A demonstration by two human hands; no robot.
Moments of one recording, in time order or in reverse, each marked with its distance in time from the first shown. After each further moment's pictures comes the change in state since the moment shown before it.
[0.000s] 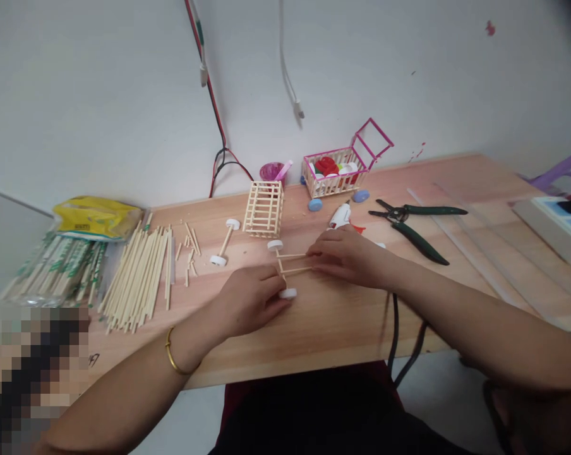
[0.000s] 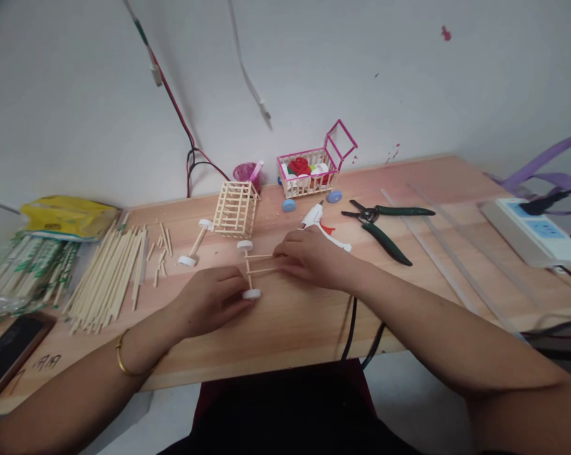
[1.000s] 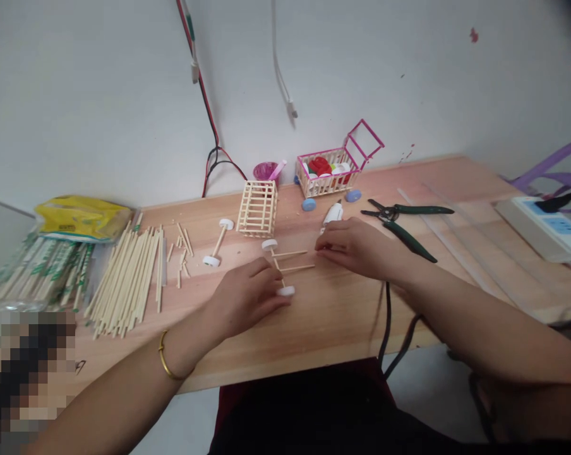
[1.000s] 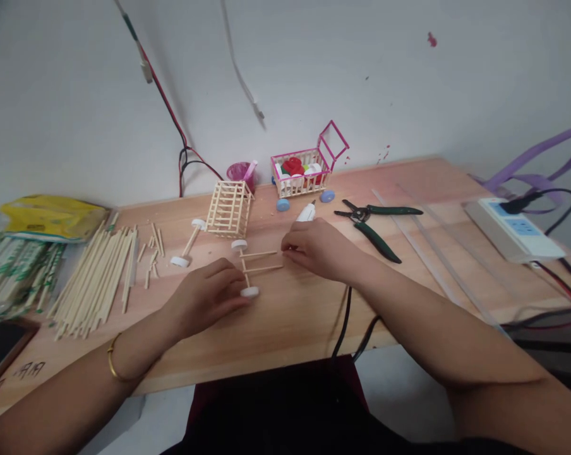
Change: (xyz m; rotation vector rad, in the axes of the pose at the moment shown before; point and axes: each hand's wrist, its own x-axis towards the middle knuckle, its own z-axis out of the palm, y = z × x) left_hand -0.002 -0.003 0.004 -0.099 0.129 -0.039; right_hand -0.003 0.003 -0.019 -0.033 0.023 0.075
